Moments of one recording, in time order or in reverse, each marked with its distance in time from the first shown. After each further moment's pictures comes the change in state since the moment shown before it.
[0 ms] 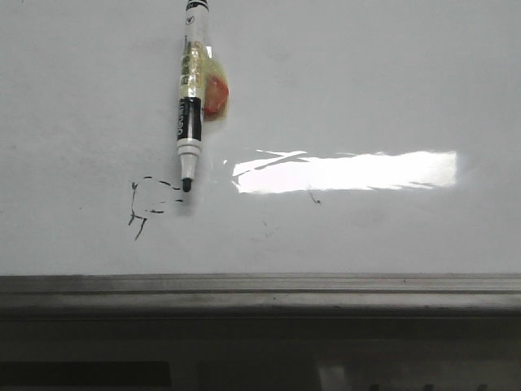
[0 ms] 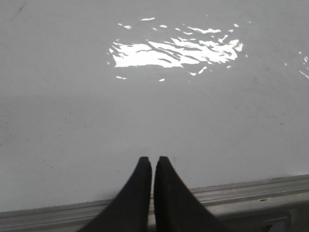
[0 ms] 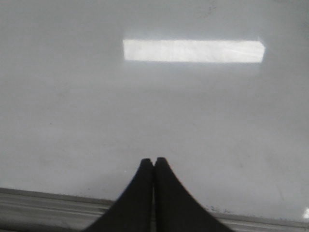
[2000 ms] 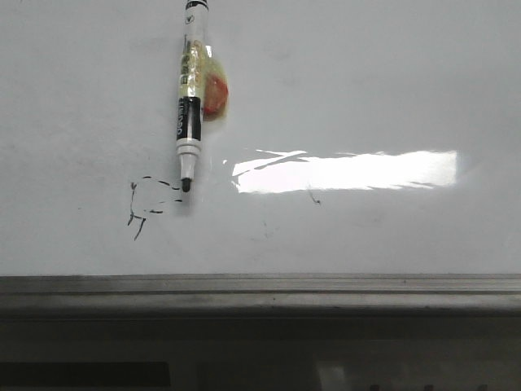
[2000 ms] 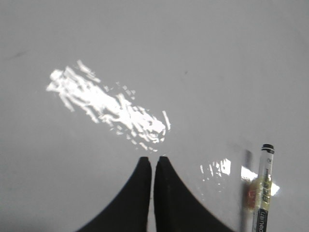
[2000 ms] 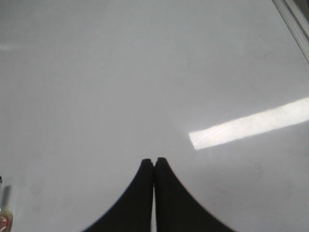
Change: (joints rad) left arm 0.000 0.028 -0.114 -0.580 -0.140 0.025; right arm 0.000 0.014 -0.250 0.380 -0.127 0.002
